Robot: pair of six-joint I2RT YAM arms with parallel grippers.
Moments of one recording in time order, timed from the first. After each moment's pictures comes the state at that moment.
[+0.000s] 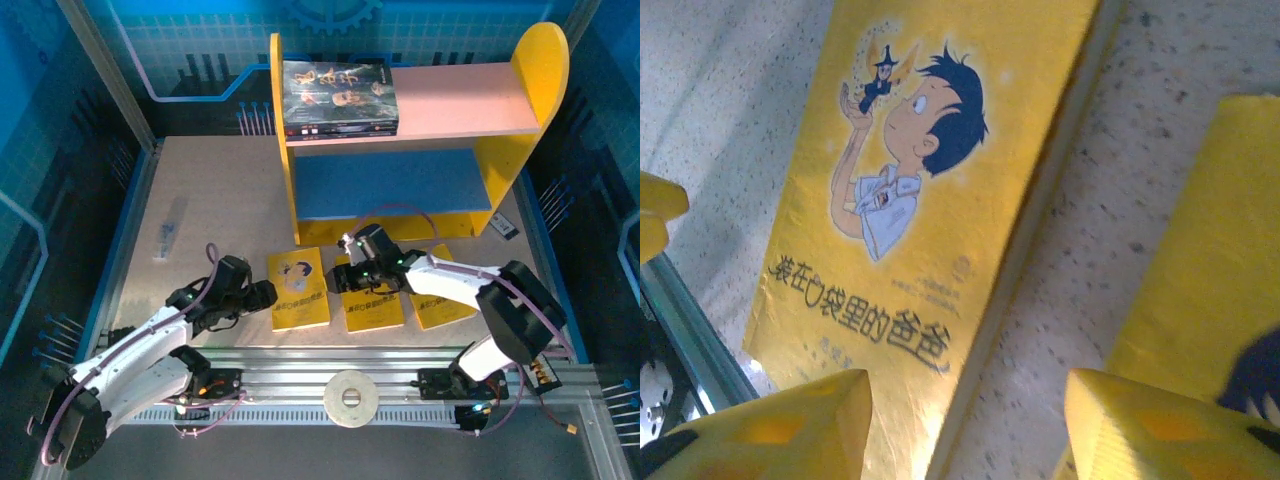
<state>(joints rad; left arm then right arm) -0.52 0.89 0.45 -0.54 0.04 -0.86 0.70 1.55 0.78 -0.12 -0.39 0.46</state>
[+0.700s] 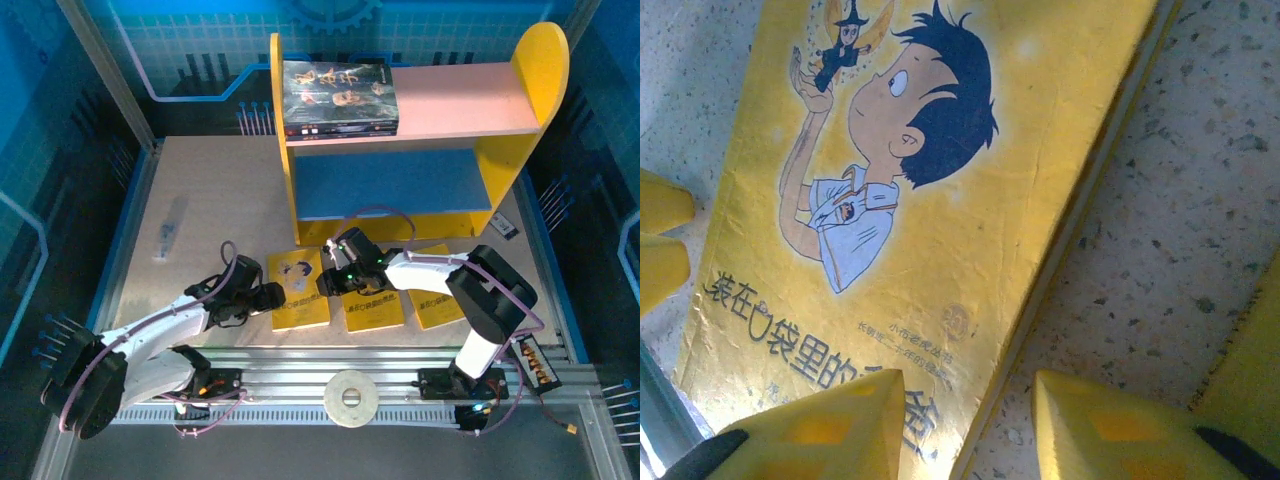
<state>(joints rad) -0.53 1.08 0.42 -0.36 0.08 -0.85 0.75 1.70 0.85 -0.12 -0.33 0.44</state>
